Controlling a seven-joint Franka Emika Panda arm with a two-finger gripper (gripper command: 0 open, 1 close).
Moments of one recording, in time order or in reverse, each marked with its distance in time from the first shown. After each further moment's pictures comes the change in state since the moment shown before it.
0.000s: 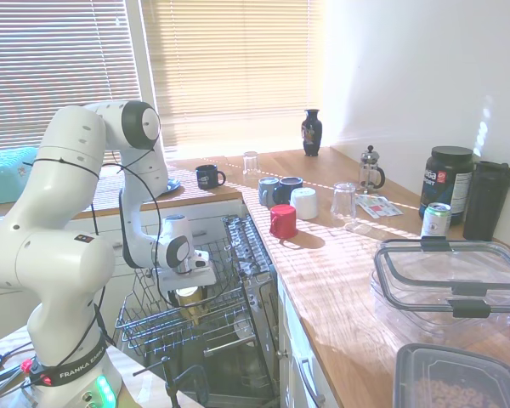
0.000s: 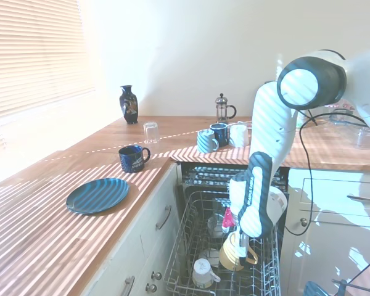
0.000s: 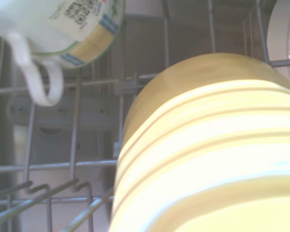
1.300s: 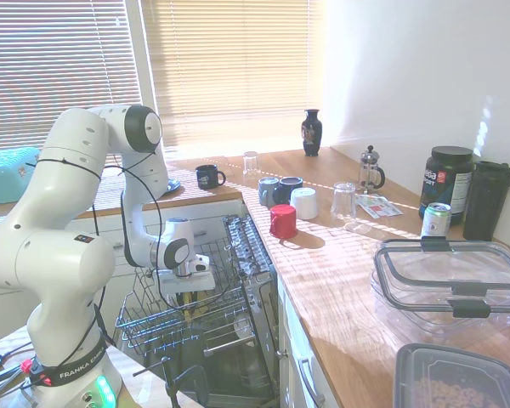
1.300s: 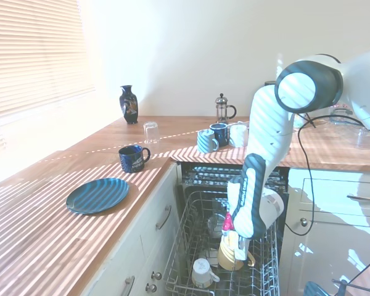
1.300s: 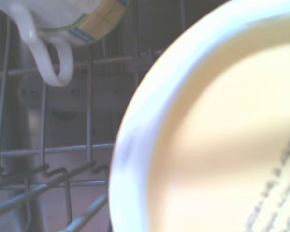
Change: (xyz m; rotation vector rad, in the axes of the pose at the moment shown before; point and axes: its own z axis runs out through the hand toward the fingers) arm -0.003 -0.005 0.009 -0.008 -0.076 0.020
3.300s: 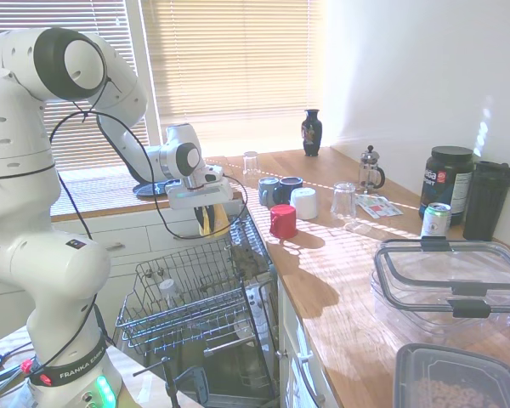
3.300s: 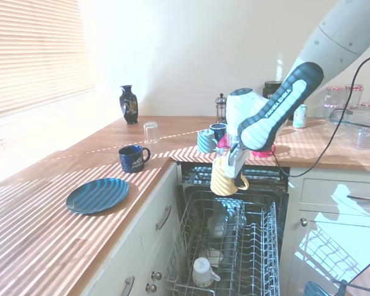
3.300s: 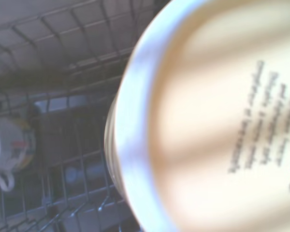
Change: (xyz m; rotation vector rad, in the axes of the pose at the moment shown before) arm 0.055 0.060 -0.304 -0.002 0.236 0.238
